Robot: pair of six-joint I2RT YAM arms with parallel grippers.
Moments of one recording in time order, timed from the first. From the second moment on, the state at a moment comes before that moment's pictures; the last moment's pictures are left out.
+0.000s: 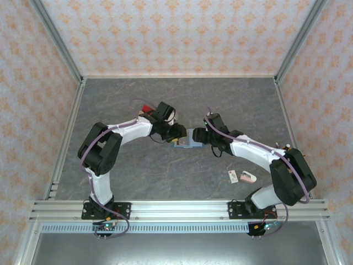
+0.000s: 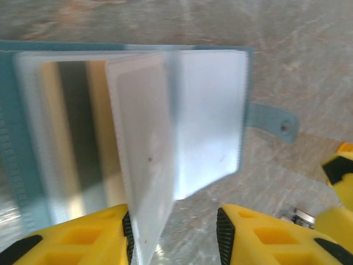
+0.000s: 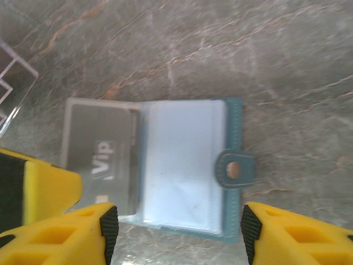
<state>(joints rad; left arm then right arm) -0.54 1.89 1.24 -0.36 0.46 -0.78 0.57 1.43 0.79 -0.22 0.04 0.57</state>
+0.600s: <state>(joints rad) -0.59 1.98 1.38 -0.36 0.44 -0.83 0.55 1.34 0.72 -0.13 0.10 0.58</state>
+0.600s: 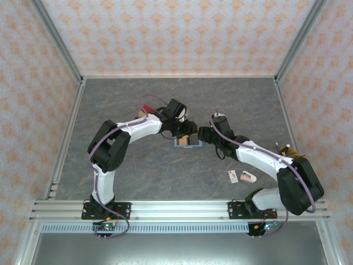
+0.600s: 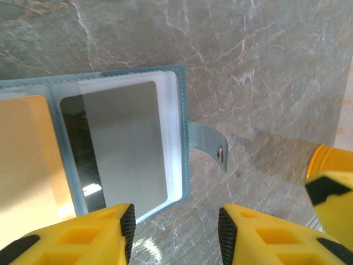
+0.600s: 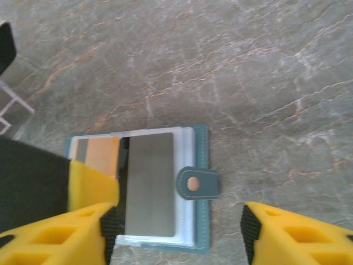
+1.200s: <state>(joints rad) -0.51 1.89 1.20 -0.22 0.42 -0.94 0.55 1.61 0.88 -0.16 -0.12 0.60</state>
